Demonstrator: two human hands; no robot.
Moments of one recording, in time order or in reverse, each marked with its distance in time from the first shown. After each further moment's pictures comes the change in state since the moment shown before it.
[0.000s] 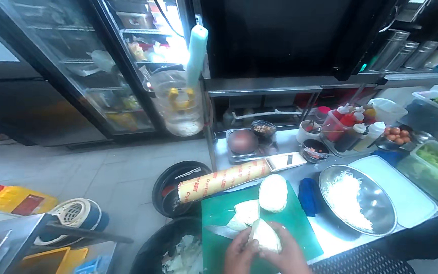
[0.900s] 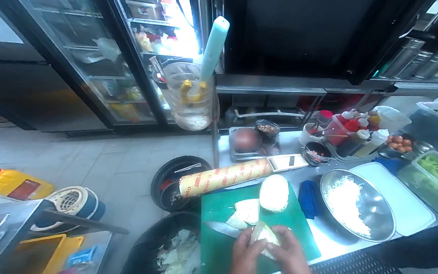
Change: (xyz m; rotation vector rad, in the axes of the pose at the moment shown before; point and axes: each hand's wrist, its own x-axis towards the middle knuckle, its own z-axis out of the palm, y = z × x) left_hand 0.010 -0.015 0.015 -0.068 0.065 -0.028; right_hand -0.008 -0.003 0.005 0.599 0.047 0.202
